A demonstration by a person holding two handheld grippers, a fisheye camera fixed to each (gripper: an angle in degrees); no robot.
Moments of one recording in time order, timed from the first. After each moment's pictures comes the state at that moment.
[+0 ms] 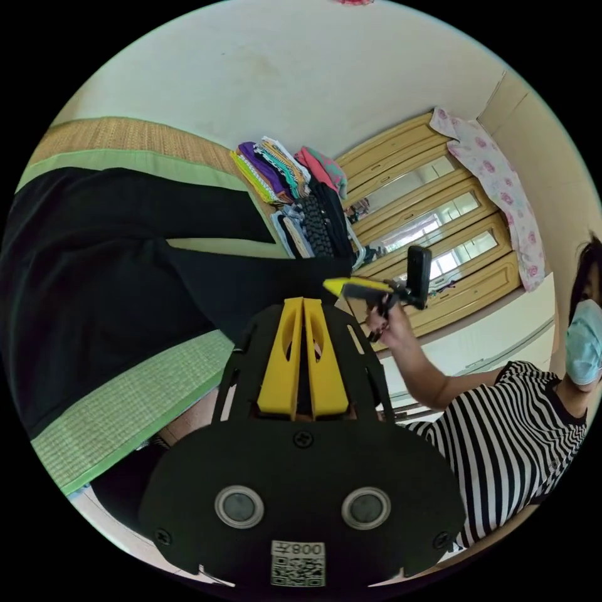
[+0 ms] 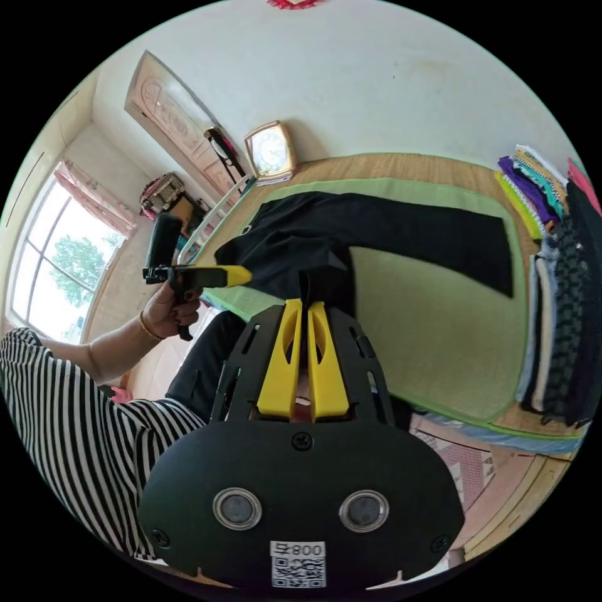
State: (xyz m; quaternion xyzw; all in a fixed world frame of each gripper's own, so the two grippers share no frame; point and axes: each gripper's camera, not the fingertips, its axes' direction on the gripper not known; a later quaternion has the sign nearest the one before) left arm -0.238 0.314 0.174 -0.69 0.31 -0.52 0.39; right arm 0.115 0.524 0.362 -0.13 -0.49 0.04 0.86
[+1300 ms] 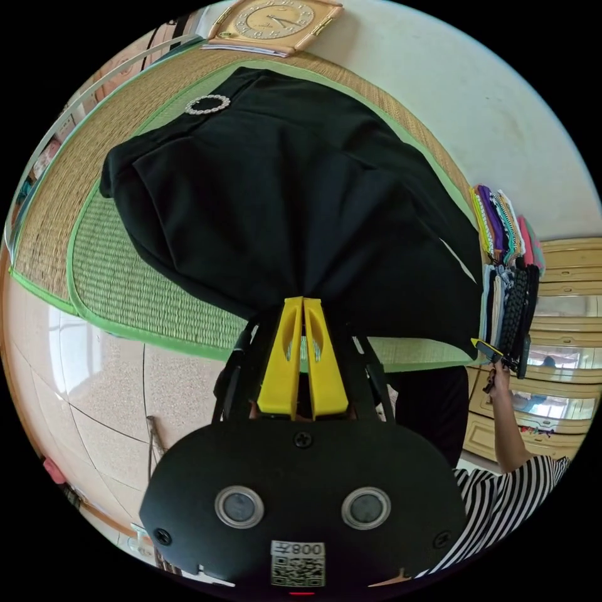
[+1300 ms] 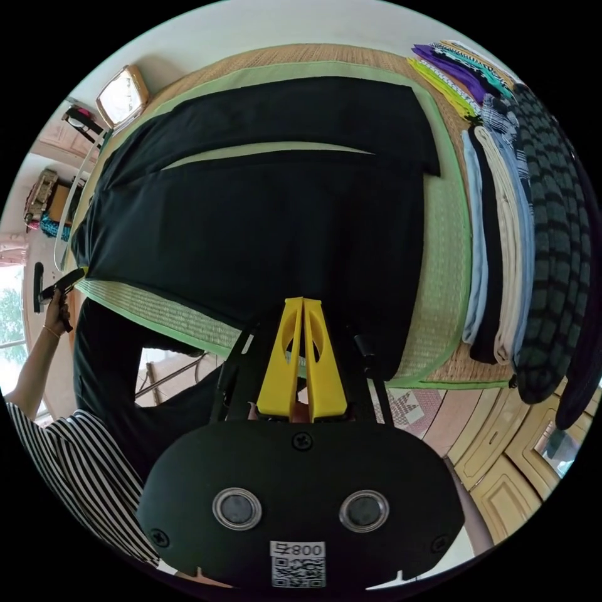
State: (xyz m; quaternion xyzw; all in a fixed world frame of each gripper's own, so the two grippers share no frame) left arm -0.333 0.401 0.121 -0.88 -0.06 -0.38 0.29; right arm 0.041 0.516 0.586 -0.37 -0.32 0.02 0.87
